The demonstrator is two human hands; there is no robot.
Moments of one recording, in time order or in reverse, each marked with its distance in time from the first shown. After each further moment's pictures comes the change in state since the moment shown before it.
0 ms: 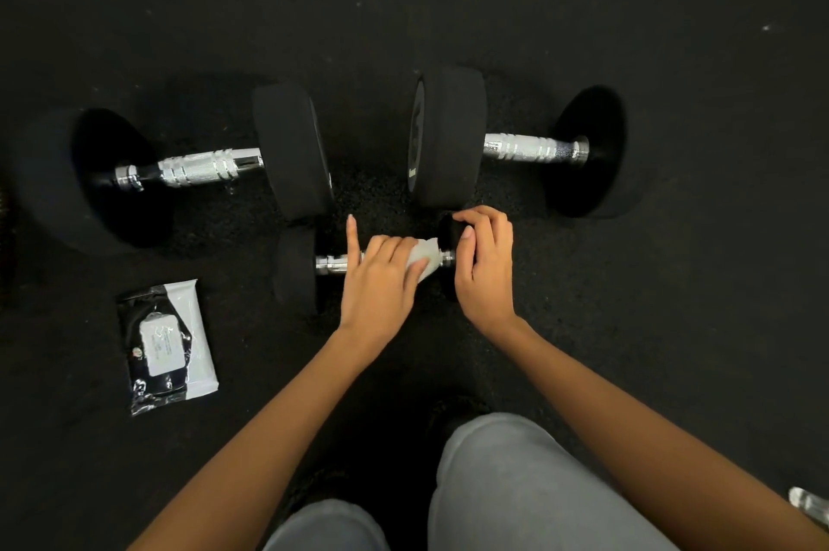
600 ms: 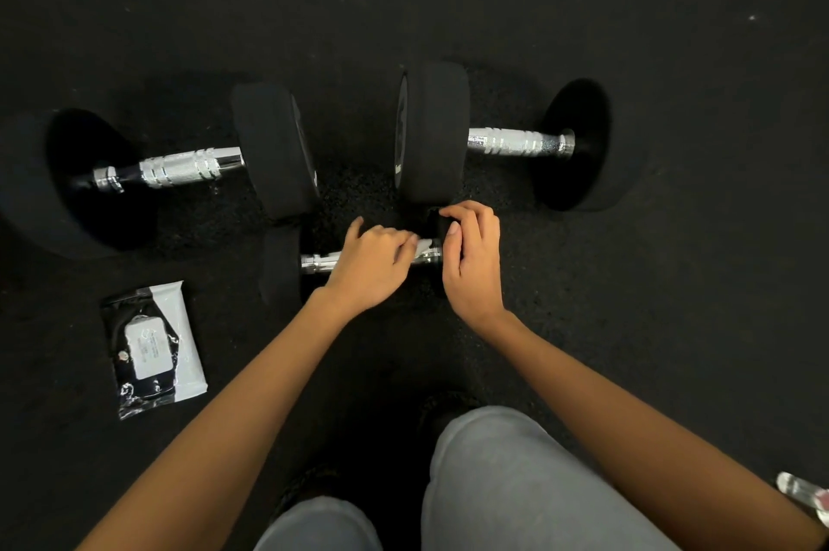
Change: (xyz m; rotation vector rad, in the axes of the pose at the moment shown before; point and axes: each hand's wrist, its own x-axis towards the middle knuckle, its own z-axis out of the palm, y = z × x) left_hand 0.035 -0.003 -0.008 -0.224 -0.324 -0.036; right_hand 0.002 0.002 -0.001 -0.013 -0.018 -0.003
